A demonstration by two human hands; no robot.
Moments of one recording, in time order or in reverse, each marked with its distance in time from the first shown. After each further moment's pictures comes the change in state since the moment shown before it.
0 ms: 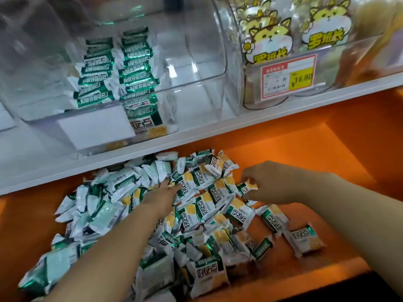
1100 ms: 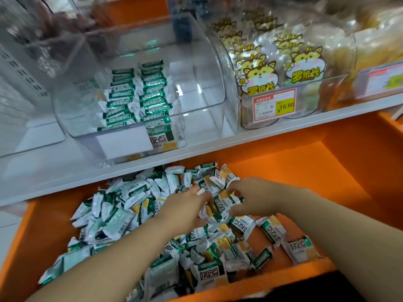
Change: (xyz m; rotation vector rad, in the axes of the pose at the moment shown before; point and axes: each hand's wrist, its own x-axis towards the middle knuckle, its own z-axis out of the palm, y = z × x) left_hand -0.095 0.067 -0.069 0.039 0.269 0.291; right_hand -0.012 -0.028 -0.002 0.071 0.016 -0.089
